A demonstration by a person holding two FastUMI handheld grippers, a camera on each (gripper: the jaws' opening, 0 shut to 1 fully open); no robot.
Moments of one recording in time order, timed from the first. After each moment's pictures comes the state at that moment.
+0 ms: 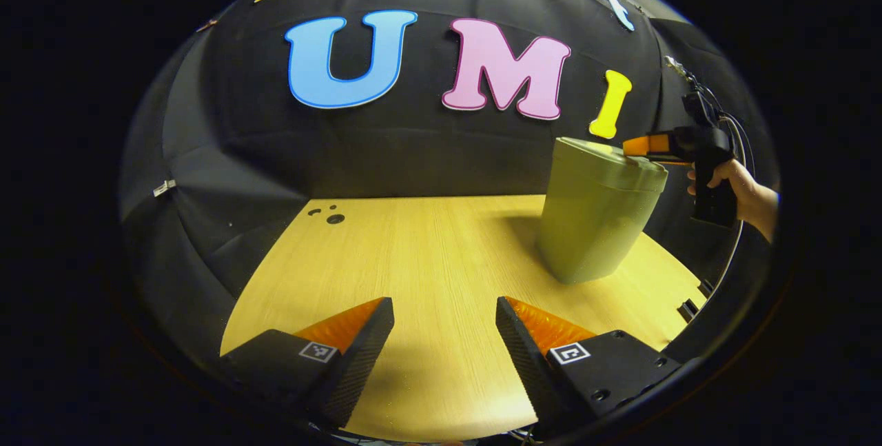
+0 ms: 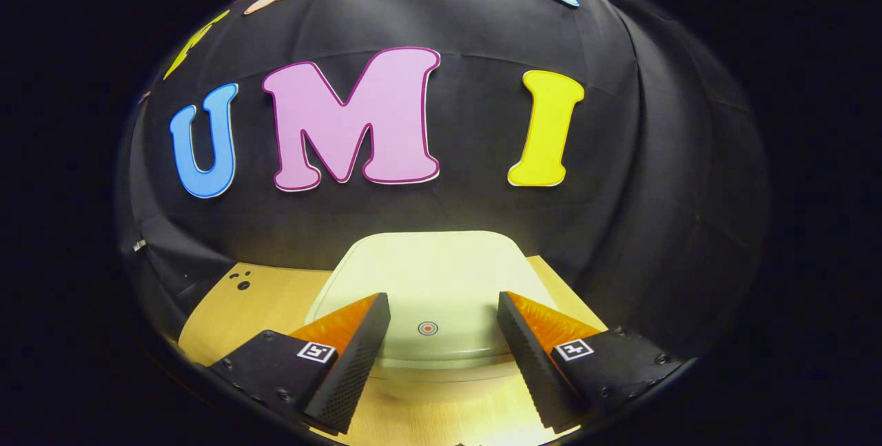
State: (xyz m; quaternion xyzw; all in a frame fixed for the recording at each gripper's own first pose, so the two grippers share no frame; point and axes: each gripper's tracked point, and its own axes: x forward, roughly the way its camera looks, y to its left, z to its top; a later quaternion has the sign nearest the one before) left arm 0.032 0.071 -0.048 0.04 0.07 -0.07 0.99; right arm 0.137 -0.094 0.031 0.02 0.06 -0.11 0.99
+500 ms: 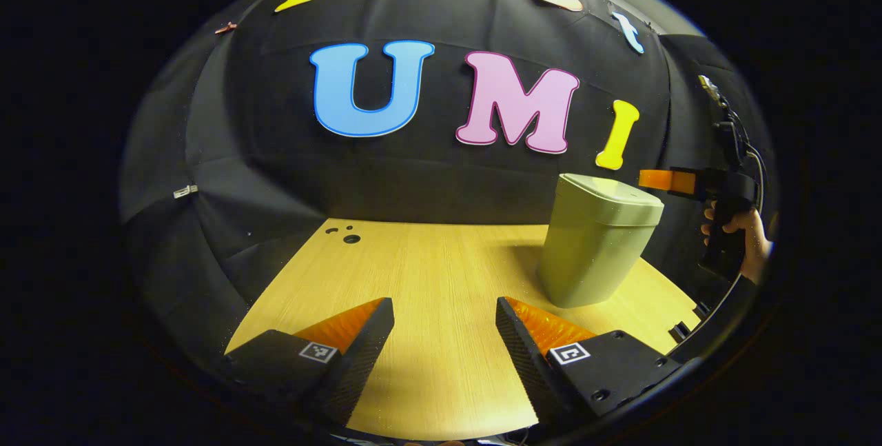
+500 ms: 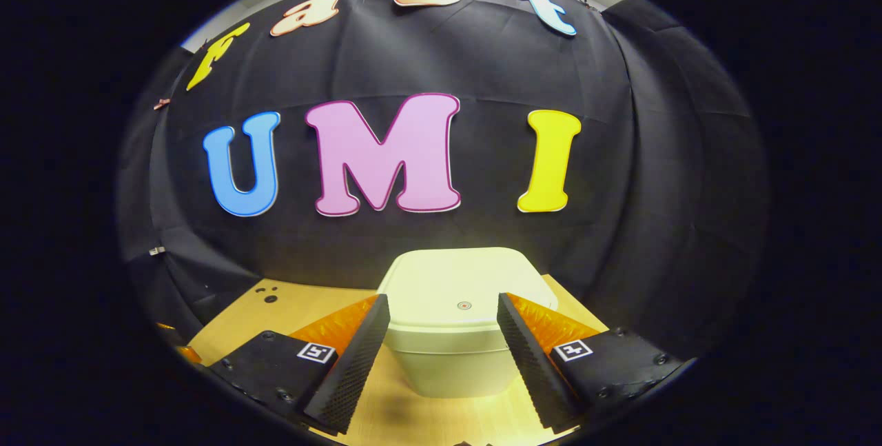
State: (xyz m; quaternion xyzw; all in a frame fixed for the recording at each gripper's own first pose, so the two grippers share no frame) left arm -0.006 0.066 -0.016 0.01 0.02 -0.04 1.00; right arm 0.061 -0.044 0.056 0.03 -0.02 -0.07 1.00
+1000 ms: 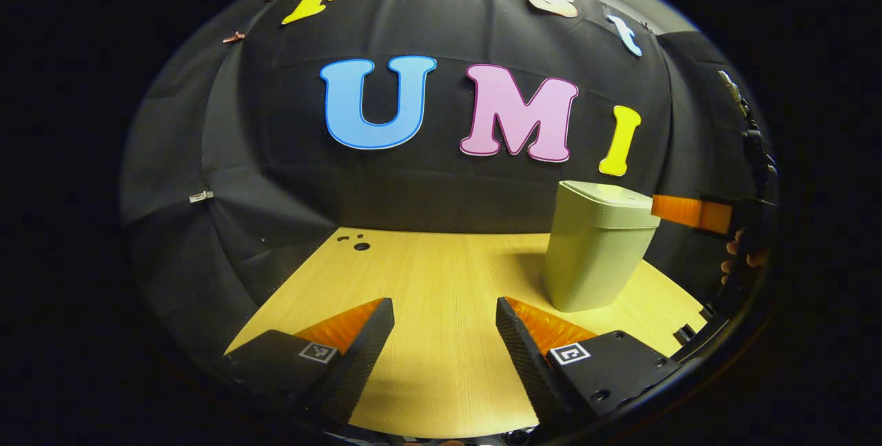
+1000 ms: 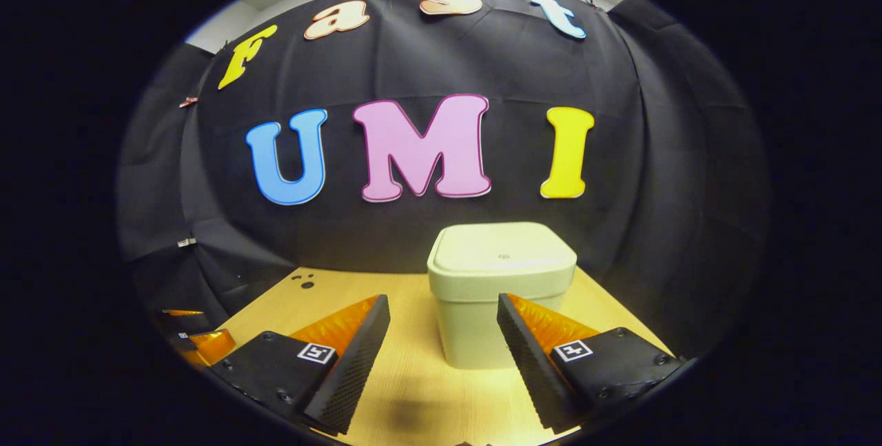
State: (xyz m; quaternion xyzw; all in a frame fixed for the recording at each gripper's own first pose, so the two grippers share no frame) left arm -0.024 0.052 -0.028 0.01 0.00 -0.02 1.00; right arm -0.009 0.016 0.001 0.03 0.02 -0.02 1.00
